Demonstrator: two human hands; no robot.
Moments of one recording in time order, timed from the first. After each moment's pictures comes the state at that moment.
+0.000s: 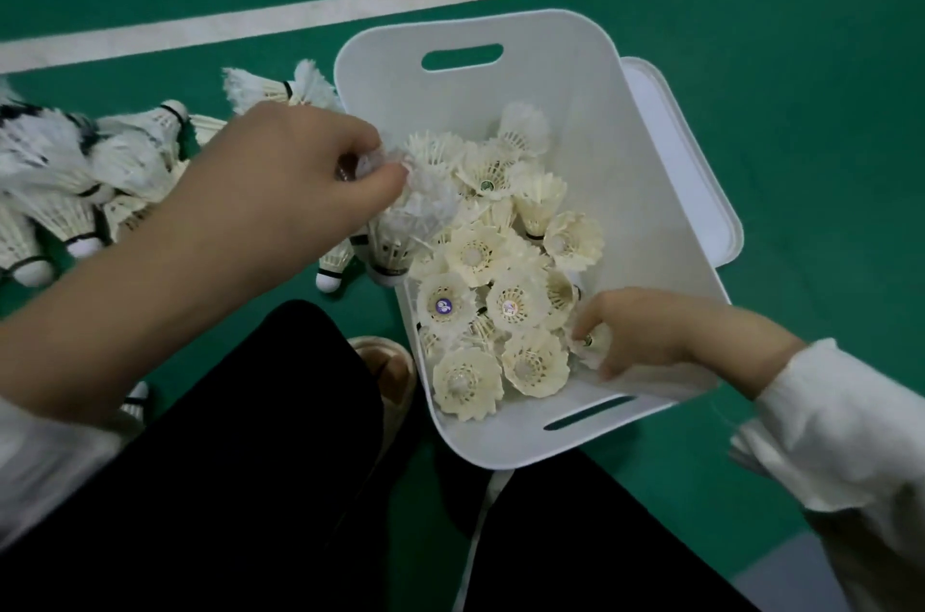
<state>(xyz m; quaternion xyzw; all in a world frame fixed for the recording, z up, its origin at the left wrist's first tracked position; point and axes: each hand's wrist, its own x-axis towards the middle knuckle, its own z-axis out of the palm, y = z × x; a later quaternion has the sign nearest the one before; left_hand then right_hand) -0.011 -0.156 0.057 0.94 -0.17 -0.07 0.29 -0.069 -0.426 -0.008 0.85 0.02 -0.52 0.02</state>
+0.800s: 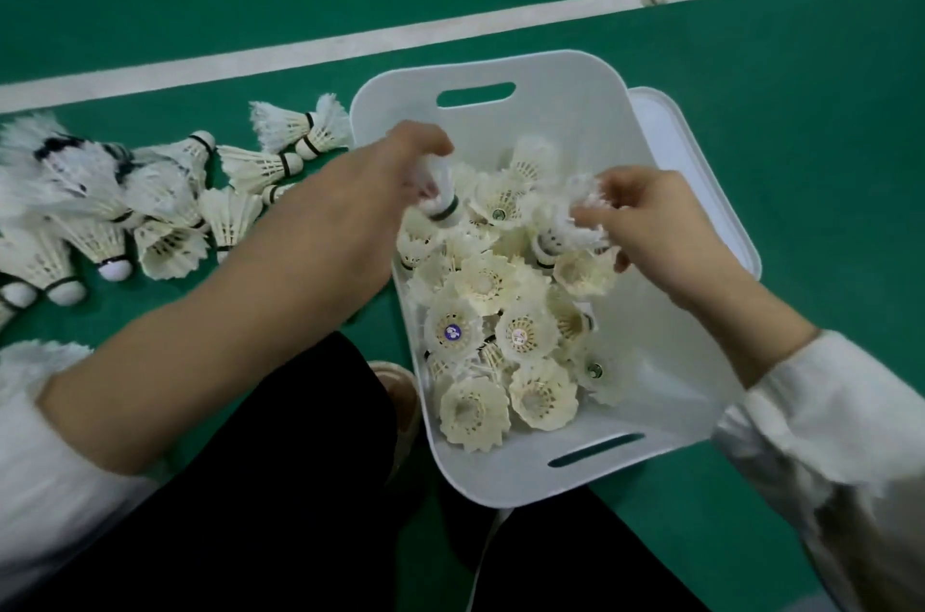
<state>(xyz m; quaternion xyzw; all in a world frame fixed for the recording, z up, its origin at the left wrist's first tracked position) -0.015 -0.170 0.050 0.92 -0.20 -0.05 0.32 -0.011 -0.409 0.027 0.90 -0.17 -0.11 -0.39</state>
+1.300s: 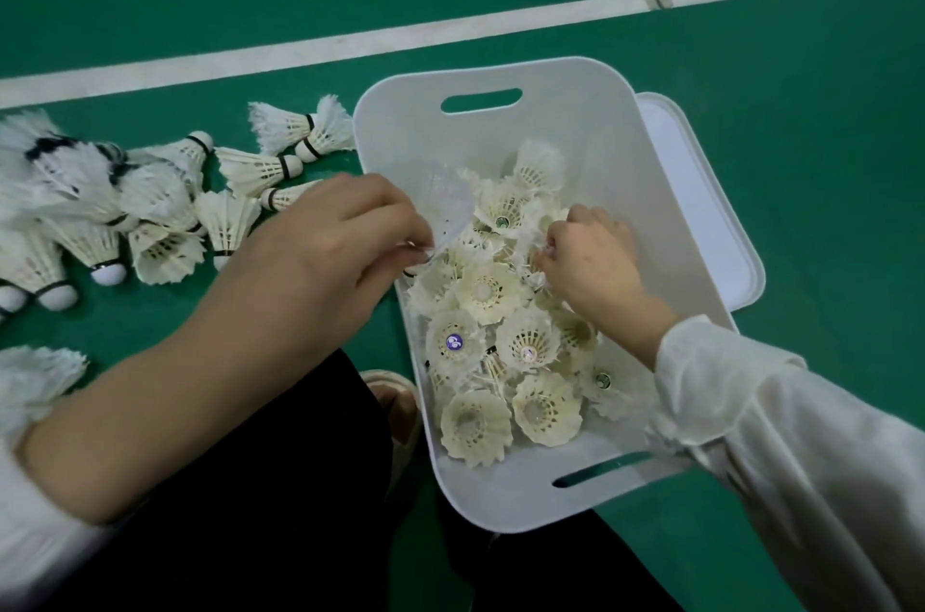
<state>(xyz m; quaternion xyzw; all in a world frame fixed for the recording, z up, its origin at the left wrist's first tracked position) -0.018 -0.152 0.033 0.91 -0.30 0.04 0.27 0.006 -0.398 -0.055 0.99 -0.02 -0.14 0.01</state>
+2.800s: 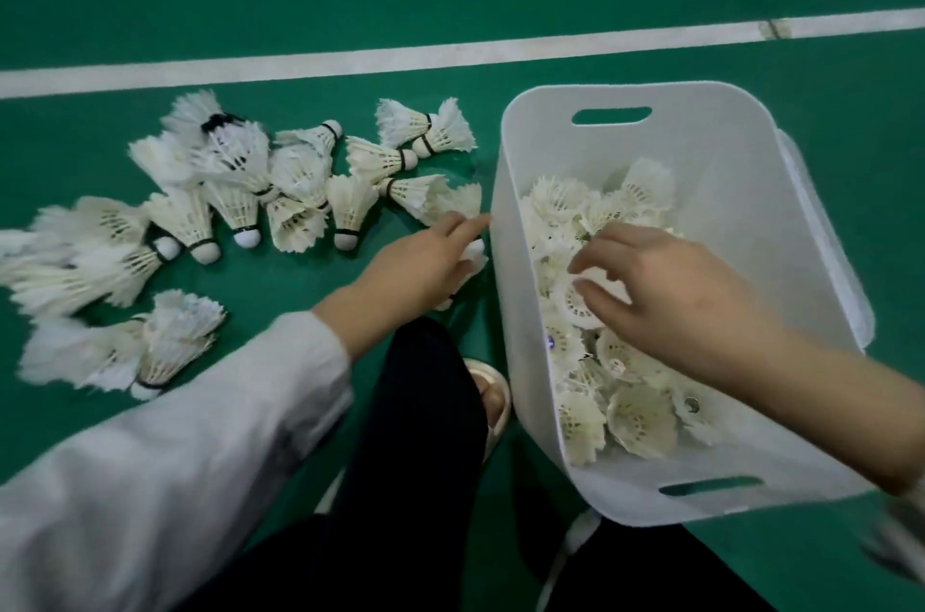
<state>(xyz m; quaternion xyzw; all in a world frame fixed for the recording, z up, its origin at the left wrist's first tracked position) 0.010 -0.117 -0.080 0.95 -0.20 -0.16 0.17 -0.027 -0.319 0.045 0.97 0.19 -0.15 -0.08</state>
